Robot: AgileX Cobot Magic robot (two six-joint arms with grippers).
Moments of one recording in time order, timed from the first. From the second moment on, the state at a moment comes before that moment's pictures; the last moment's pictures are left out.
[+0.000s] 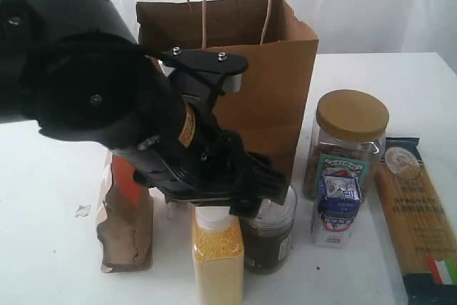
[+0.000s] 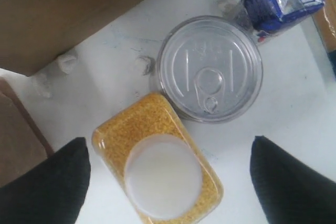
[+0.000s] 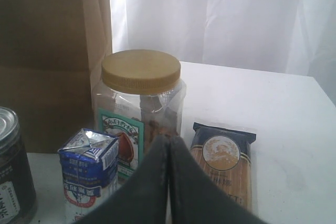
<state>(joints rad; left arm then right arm) -1.08 1.50 -1.20 0.18 0.86 -0.70 0.20 0.01 -0.01 0.05 0.19 -0.08</state>
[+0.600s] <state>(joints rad) -1.08 1.60 -1.21 0.21 0.86 -0.76 0.20 0.01 -0.01 0.05 0.19 -0.08</state>
